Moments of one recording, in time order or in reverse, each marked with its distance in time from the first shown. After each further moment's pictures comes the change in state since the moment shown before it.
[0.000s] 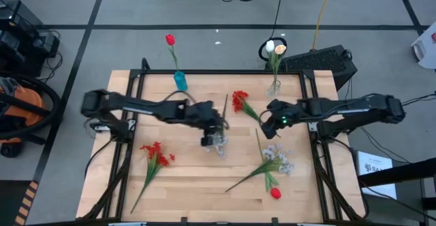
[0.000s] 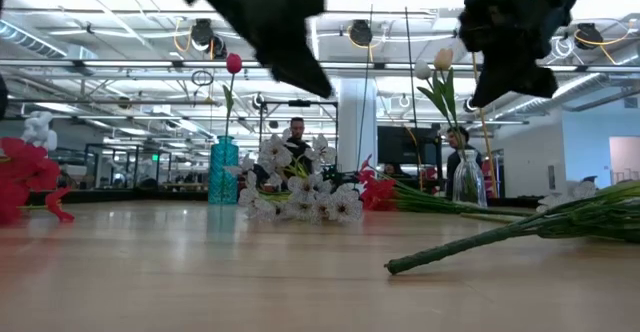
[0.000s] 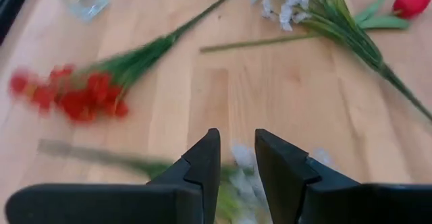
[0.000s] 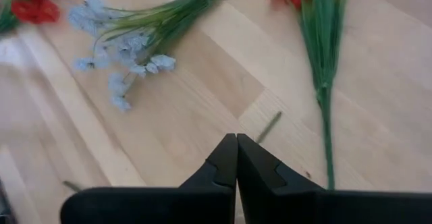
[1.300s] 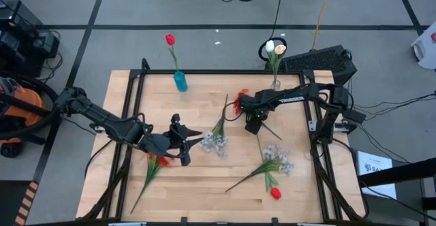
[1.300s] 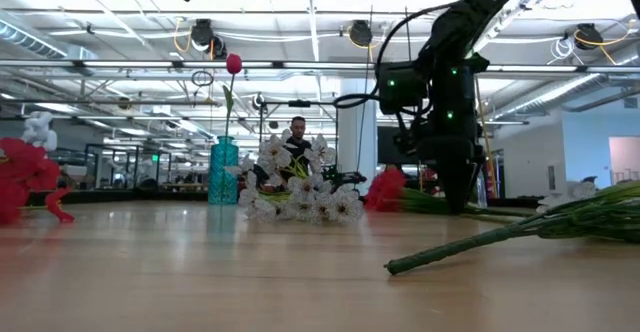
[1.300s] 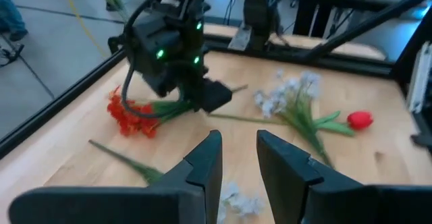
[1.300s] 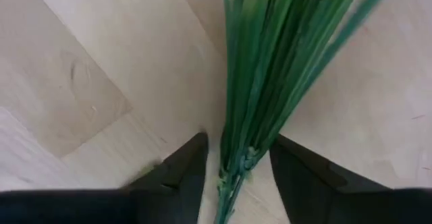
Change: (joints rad) left arm -0.441 -0.334 -0.174 0.118 -0.635 -0.353; right arm -0.270 0.764 0.217 -0.085 -0.038 -0.550
